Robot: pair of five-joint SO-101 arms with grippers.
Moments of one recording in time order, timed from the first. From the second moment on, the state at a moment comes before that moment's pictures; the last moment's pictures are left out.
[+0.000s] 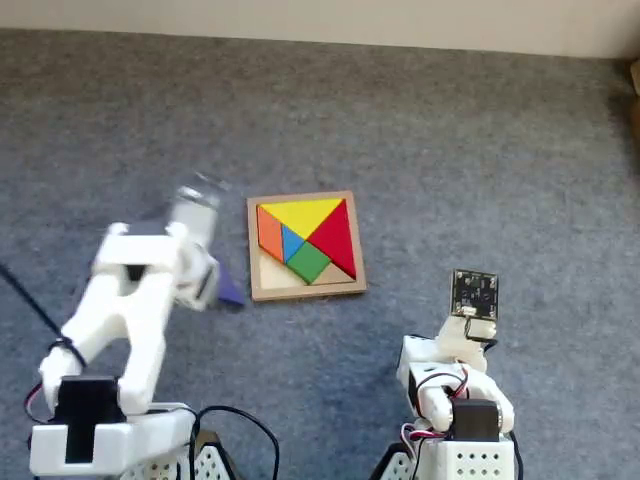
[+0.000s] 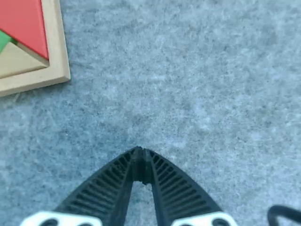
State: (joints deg) left arm -9.4 -9.1 42.3 59.9 -14.9; right arm -4.7 -104.3 96.0 71.2 -4.4
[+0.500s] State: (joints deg) left arm -11.1 -9.1 24.5 74.5 6.3; right arm -4.7 -104.3 96.0 71.2 -4.4
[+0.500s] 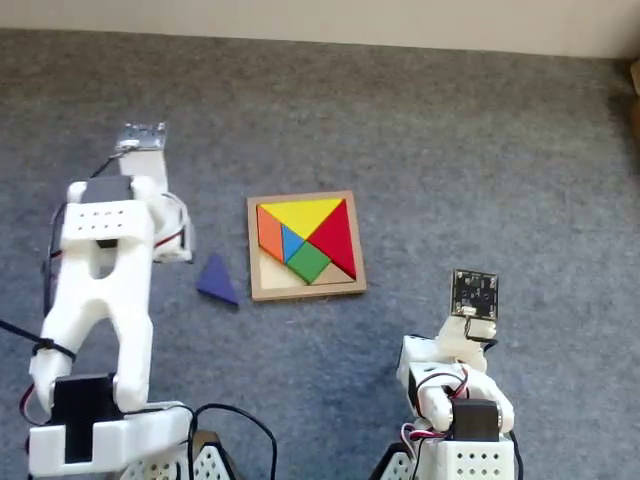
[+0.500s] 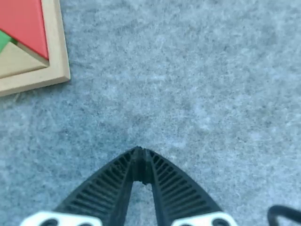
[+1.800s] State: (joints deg) left arm -5.4 2.0 38.4 54.8 24.9; right arm -4.7 -104.3 96.0 71.2 -4.4
